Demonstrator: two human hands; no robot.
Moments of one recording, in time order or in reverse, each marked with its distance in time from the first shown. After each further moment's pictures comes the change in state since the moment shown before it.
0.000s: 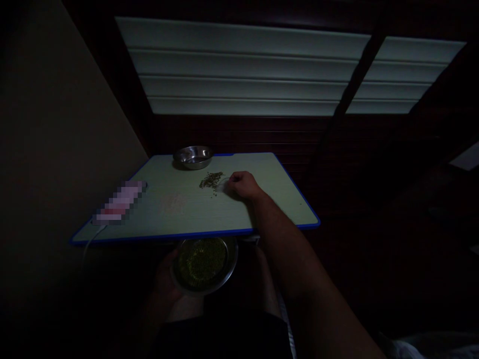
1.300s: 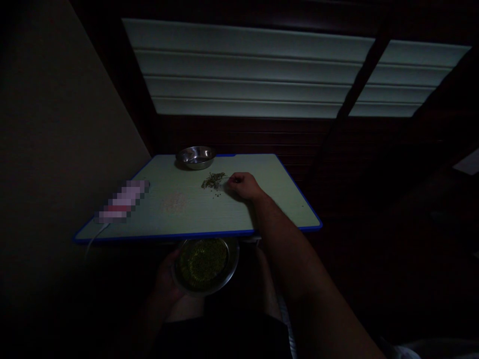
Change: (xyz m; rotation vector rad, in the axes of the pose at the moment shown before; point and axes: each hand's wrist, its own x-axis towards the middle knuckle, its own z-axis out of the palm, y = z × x) left_hand -0.005 -0.001 0.009 -0.015 0.022 0.018; right_hand 0.000 -0.003 0.002 0.041 -0.014 -0.074
